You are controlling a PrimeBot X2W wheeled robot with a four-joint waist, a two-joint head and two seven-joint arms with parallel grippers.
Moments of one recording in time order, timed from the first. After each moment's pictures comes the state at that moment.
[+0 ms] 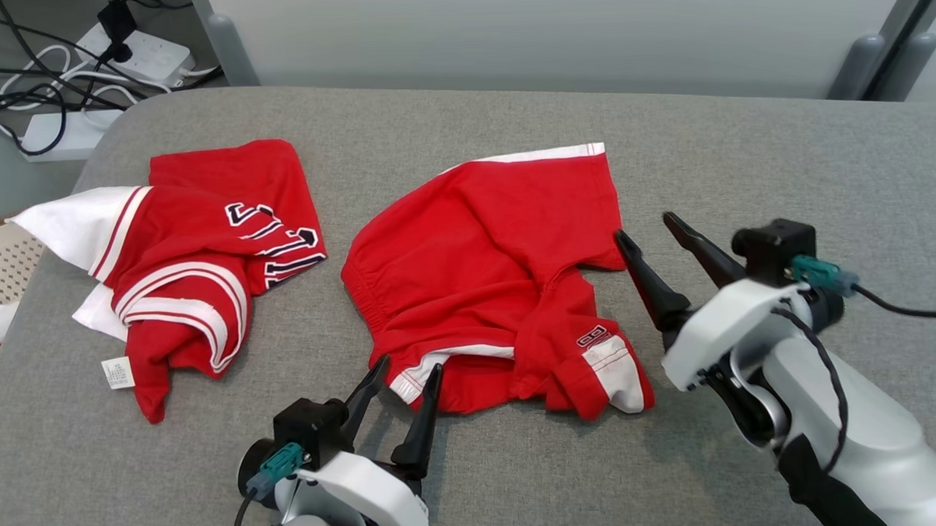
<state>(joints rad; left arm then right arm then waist) -0.23 0.04 -0.42 0.46 -0.42 -0.07 -0.25 -0.67 -0.21 0.70 0.69 0.71 0.13 -0.25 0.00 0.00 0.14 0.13</state>
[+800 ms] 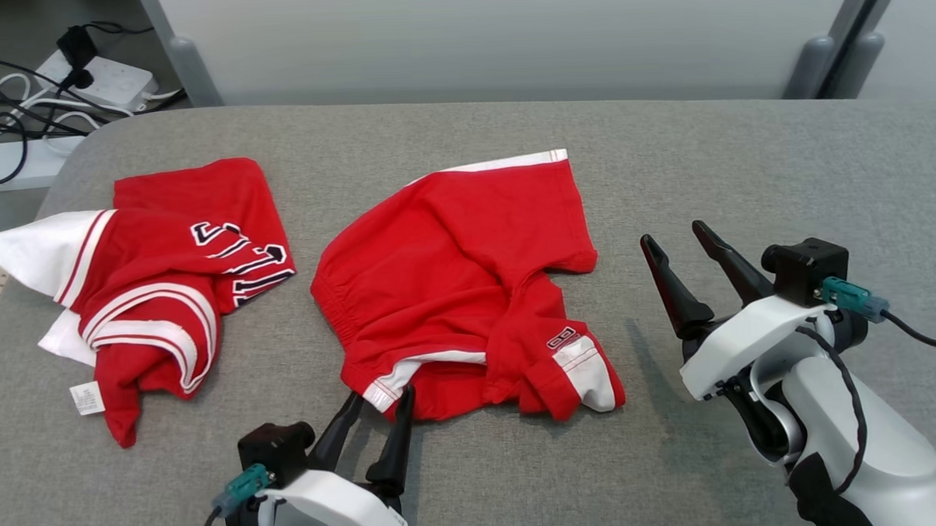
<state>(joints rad) -0.18 0.05 -0.38 0.51 -0.54 -0.10 -0.25 -0.56 -0.20 0.52 0.63 0.60 0.13 -0.25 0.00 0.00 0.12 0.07</state>
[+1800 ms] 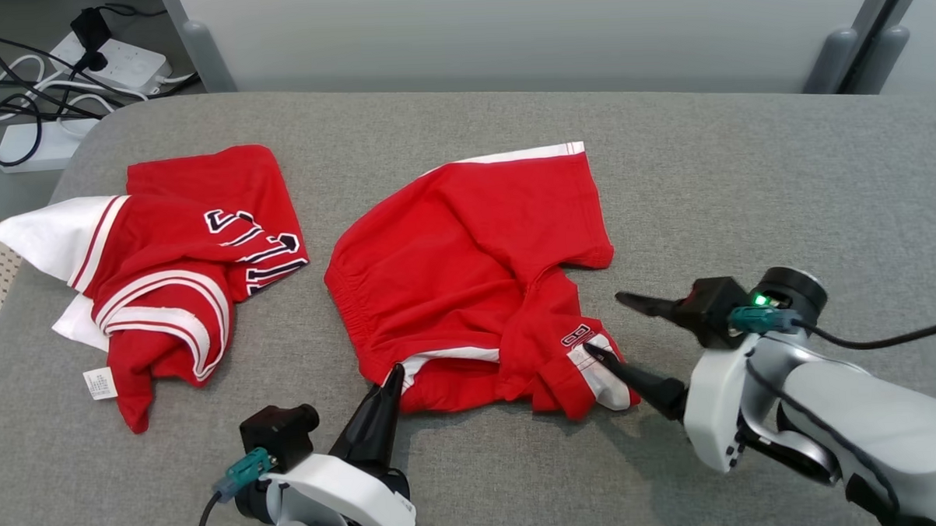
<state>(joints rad) -0.21 0.04 -0.38 0.49 -0.59 -0.13 -0.25 -0.82 -0.54 1.28 0.39 0.77 0.13 -0.14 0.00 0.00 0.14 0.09</state>
